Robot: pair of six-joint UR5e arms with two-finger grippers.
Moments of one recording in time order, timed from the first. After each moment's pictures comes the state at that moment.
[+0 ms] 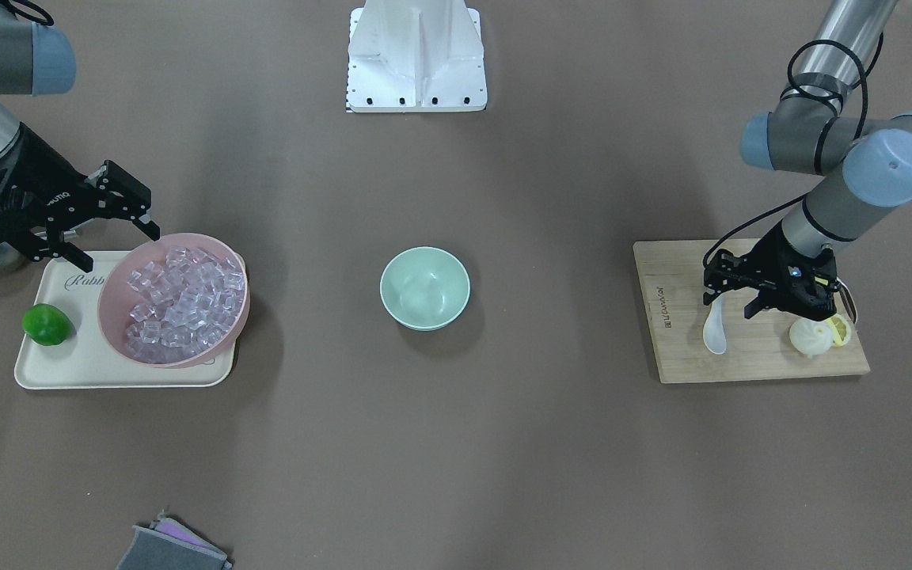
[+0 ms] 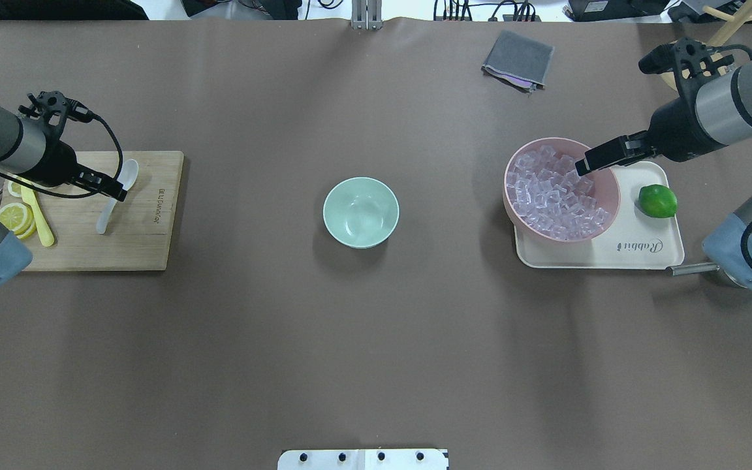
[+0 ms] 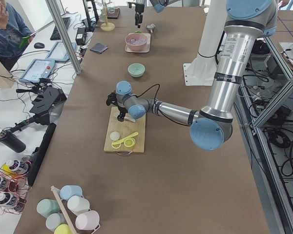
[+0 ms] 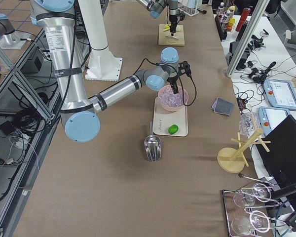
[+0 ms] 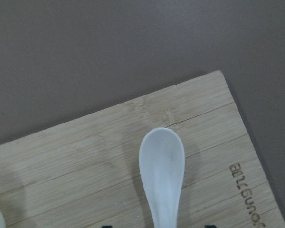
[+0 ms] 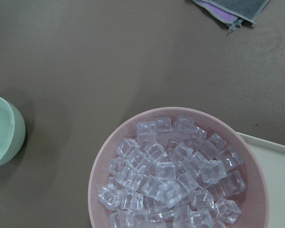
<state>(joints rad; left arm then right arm) -0.94 -1.80 -1.50 -2.18 -2.17 -0.60 0.99 -1.38 1.88 -1.14 2.27 0.71</state>
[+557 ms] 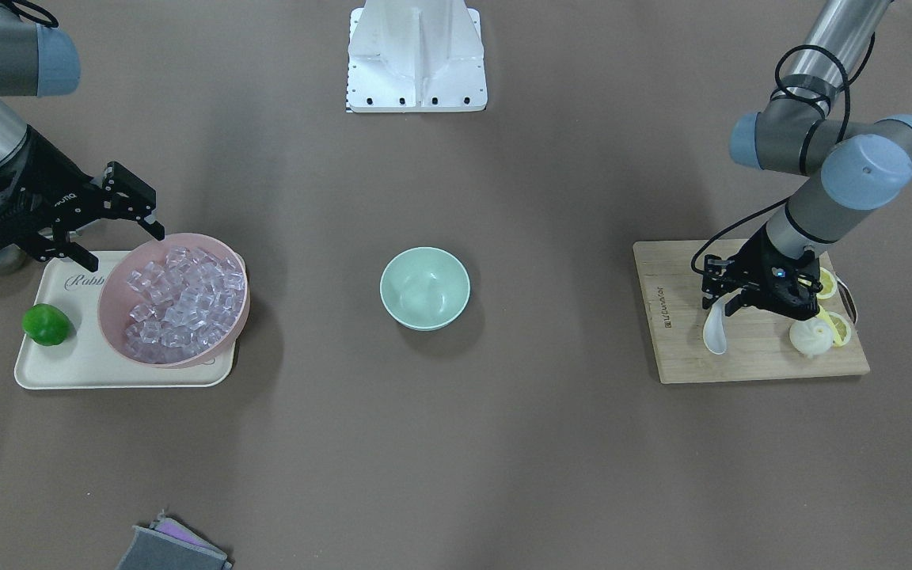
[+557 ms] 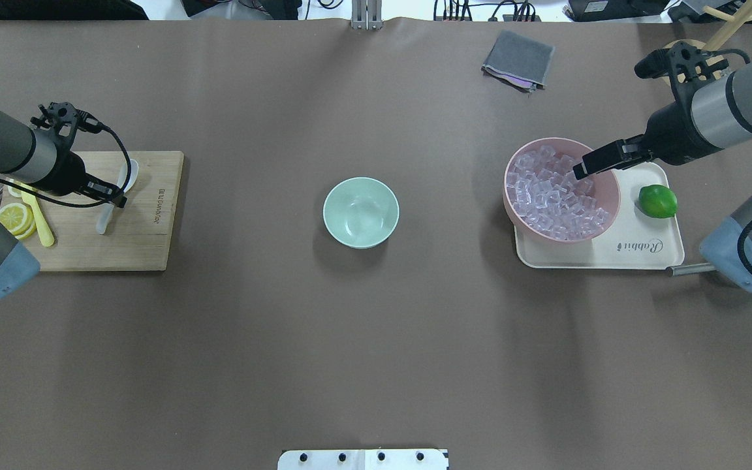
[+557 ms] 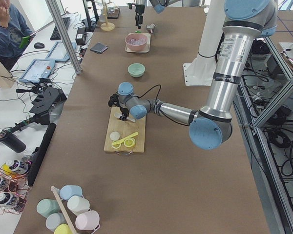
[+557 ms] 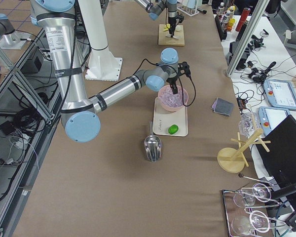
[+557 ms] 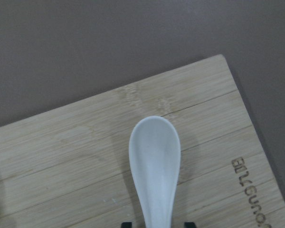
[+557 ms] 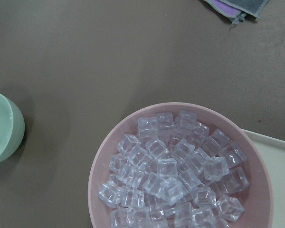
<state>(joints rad) -0.92 -1.80 -1.50 -2.18 -2.14 -0.60 0.99 -1.38 1.88 -1.14 2.27 0.71</state>
